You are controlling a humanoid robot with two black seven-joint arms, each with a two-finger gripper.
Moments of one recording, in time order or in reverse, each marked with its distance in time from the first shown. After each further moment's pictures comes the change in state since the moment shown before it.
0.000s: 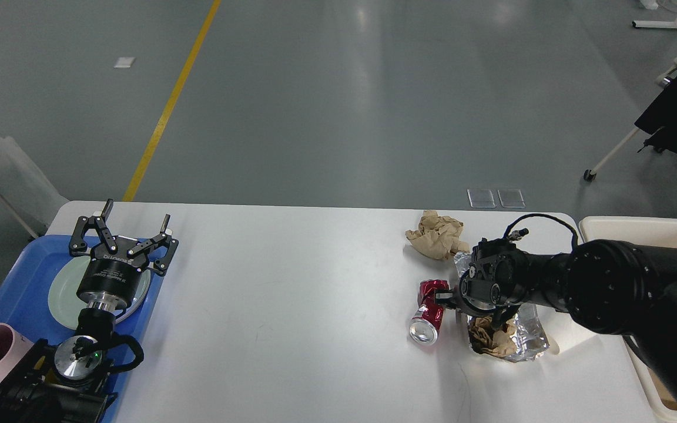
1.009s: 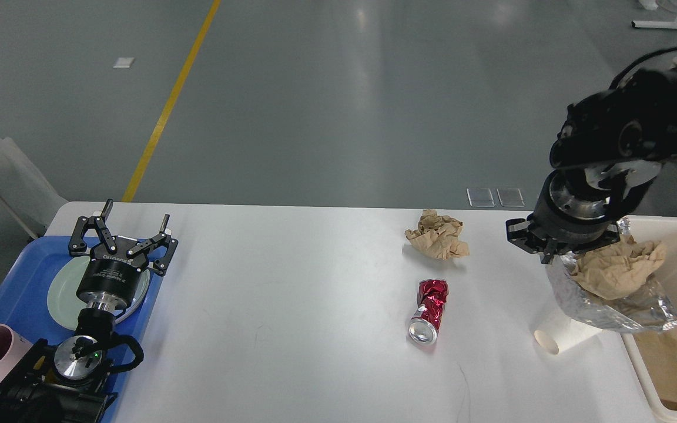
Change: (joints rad) left arm 0.000 0.000 0.000 0.000 0.000 0.000 -0.001; right arm 0.968 -0.195 -0.194 0.836 0.127 0.265 -0.047
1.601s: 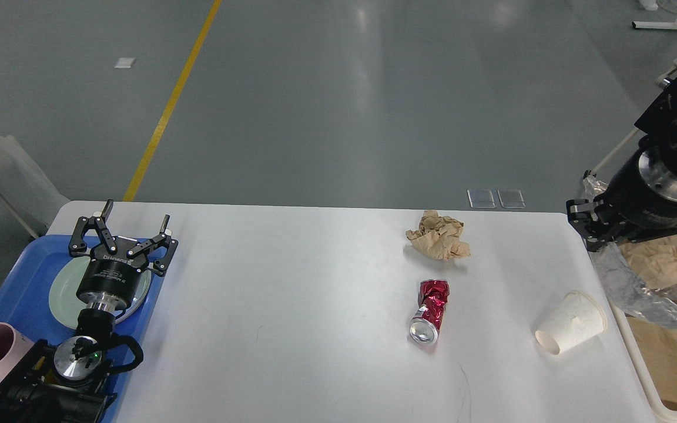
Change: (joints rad) left arm 0.001 0.001 0.001 0.000 0.000 0.002 0.000; right arm 0.056 -0.086 -0.283 0.019 -0.185 0.040 0.400
